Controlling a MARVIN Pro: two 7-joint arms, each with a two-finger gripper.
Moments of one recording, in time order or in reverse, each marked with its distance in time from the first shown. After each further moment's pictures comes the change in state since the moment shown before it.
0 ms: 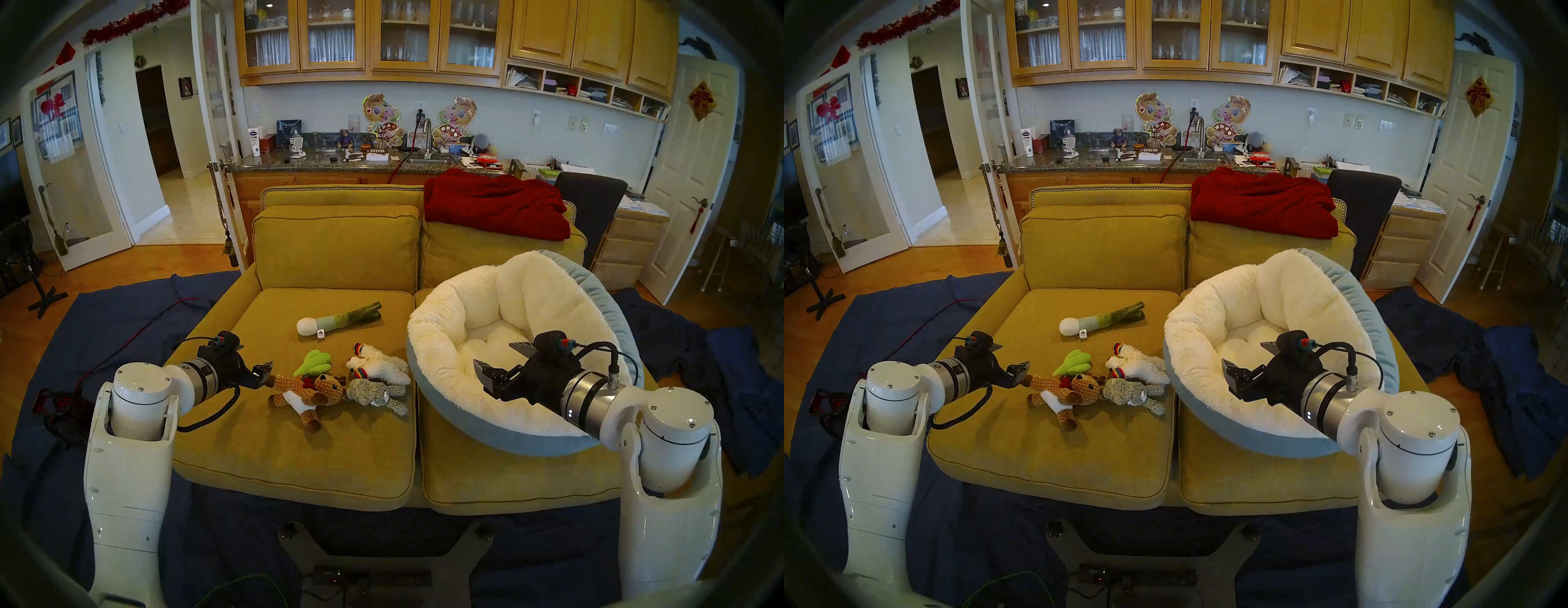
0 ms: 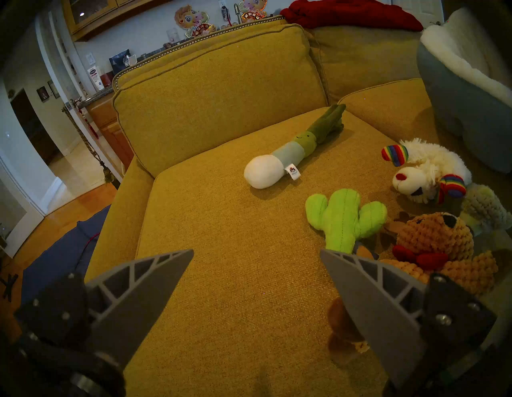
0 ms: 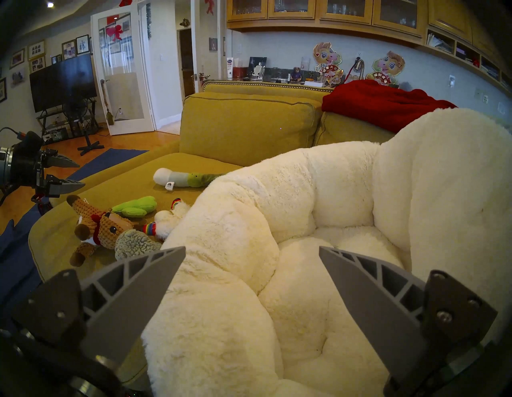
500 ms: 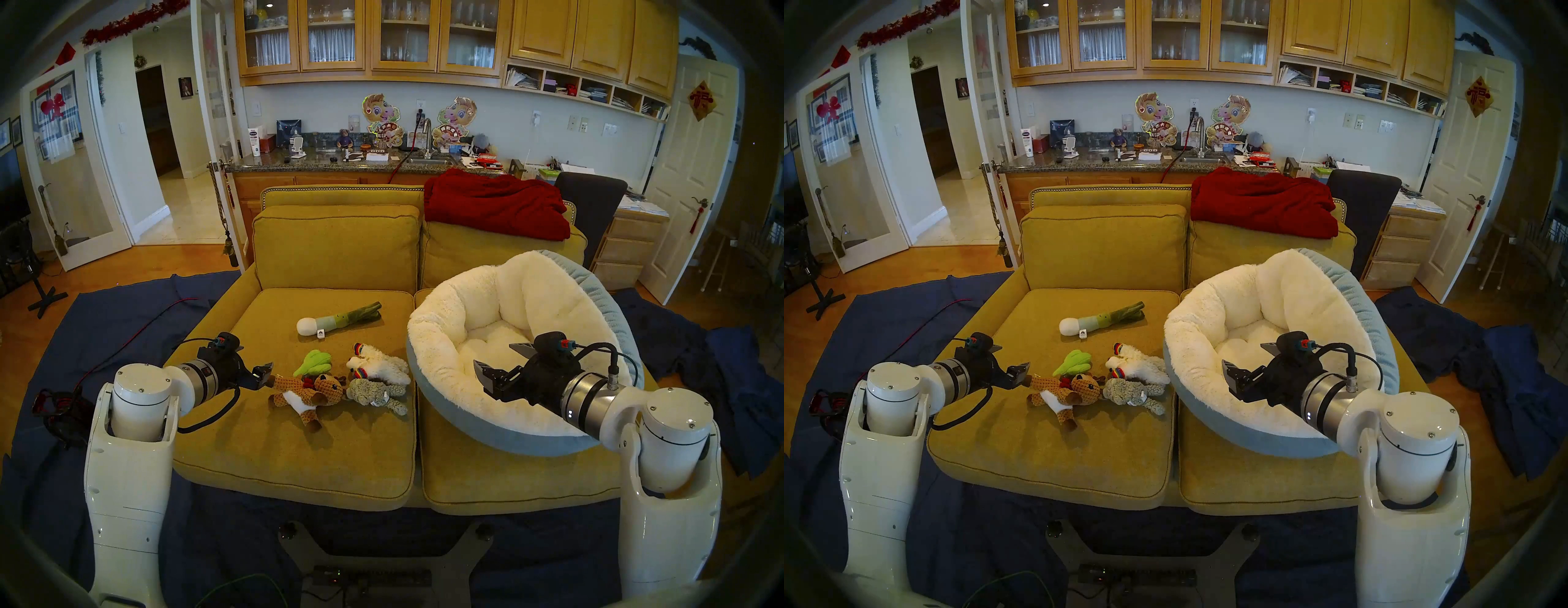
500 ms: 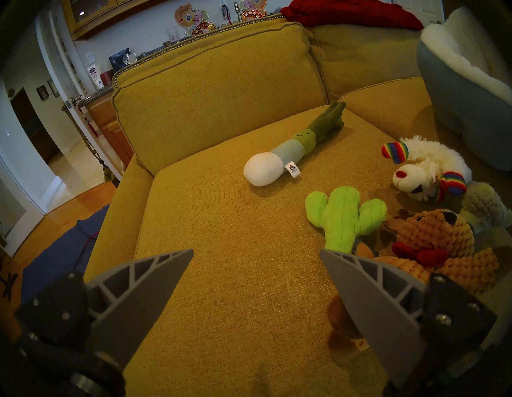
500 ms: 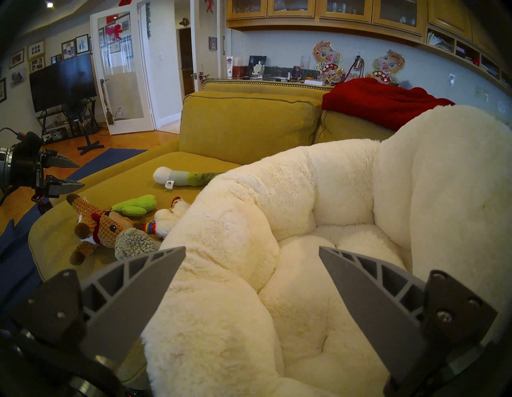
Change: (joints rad) left arm 0.002 0.000 0.001 0.001 0.000 0.000 0.002; right arm -0.001 0.000 0.000 0.002 0.000 0.000 0.000
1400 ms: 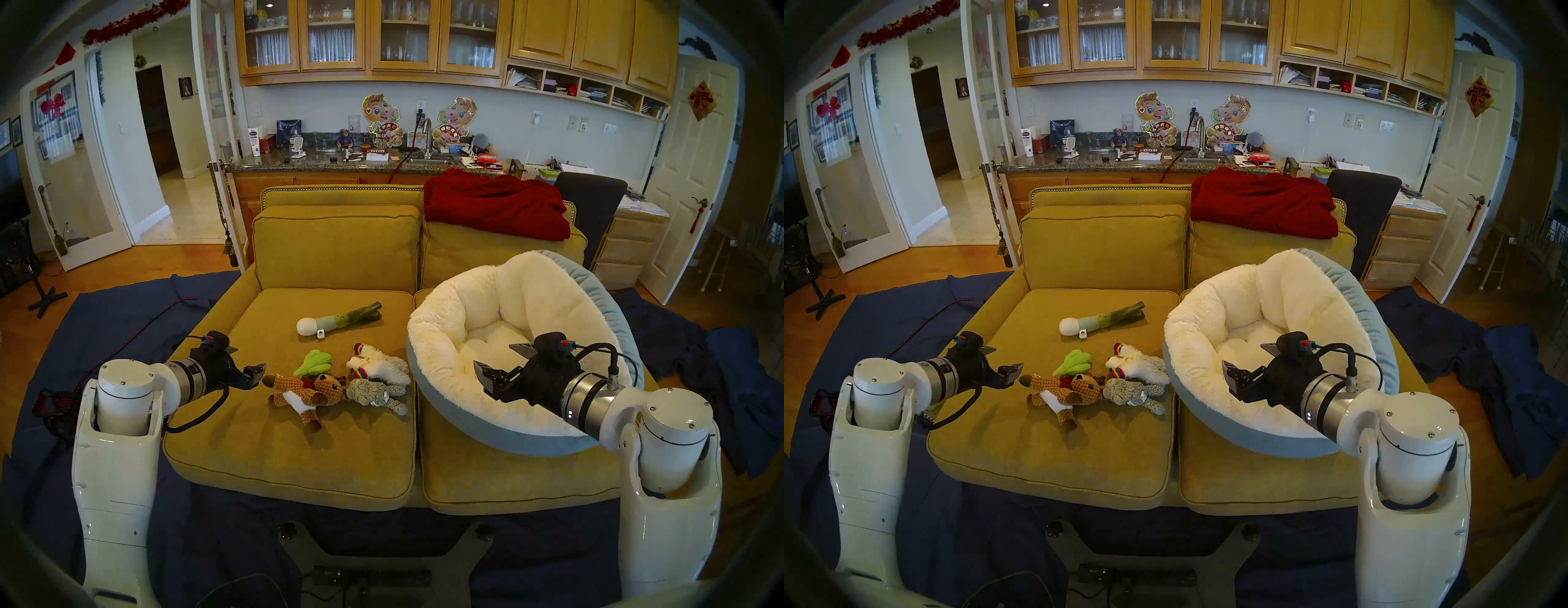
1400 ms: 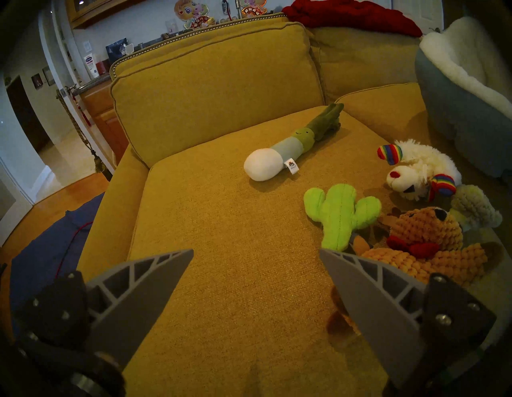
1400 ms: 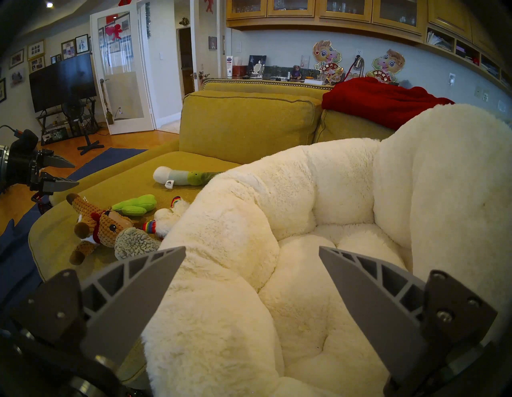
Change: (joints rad) left arm -0.005 0.047 -0.067 0.015 -0.060 0.036 -0.131; right arm -0.001 0.000 0.000 0.001 0.000 0.000 0.000
